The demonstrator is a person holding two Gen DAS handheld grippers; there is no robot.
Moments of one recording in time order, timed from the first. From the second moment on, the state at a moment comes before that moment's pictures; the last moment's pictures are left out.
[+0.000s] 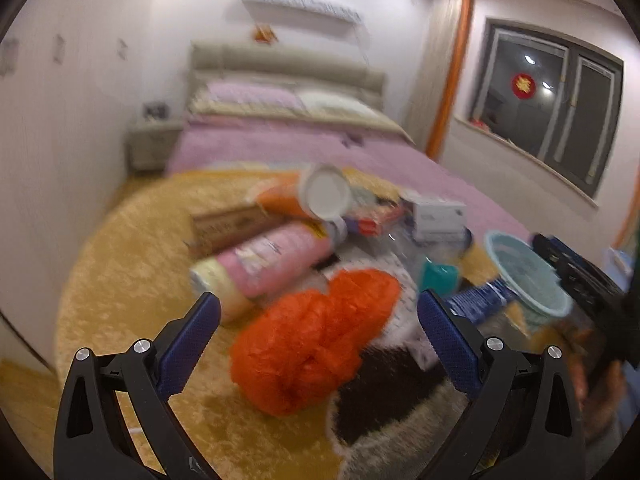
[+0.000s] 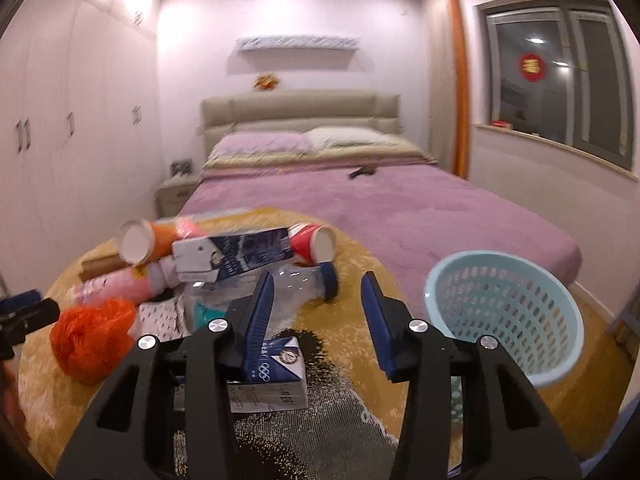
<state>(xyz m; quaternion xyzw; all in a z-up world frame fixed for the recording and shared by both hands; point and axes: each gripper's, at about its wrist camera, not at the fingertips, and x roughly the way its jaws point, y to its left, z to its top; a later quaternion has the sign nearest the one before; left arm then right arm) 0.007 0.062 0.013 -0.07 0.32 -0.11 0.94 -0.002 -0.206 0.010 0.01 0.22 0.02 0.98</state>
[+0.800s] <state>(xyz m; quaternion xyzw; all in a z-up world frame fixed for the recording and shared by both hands) 0.025 0.040 -0.019 -0.01 0.38 -0.05 0.93 -0.010 -0.188 -0.032 0.04 0.37 0.15 0.92</state>
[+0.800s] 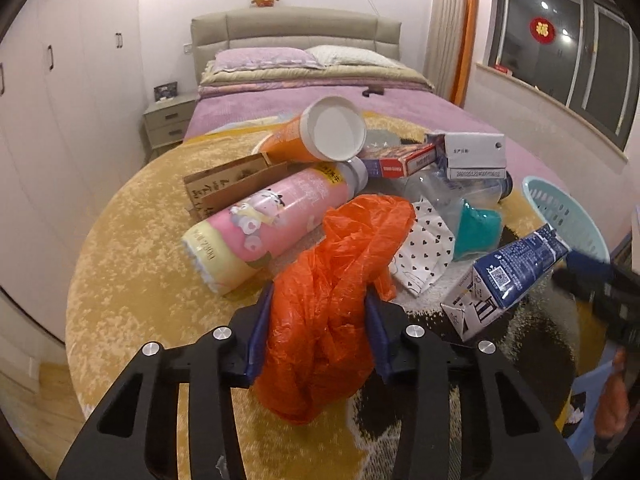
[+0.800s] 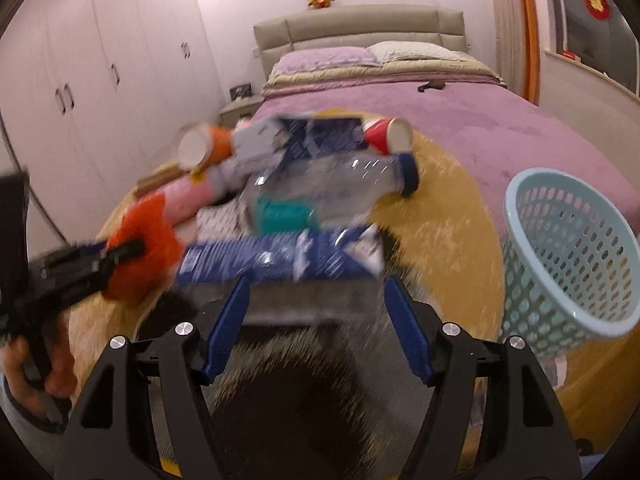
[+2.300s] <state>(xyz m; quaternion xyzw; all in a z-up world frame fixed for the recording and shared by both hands) -0.009 0.054 0.027 -0.01 0.32 -0.05 0.95 -0.005 -0.124 -0.040 -0.09 0.39 0.27 0.88</state>
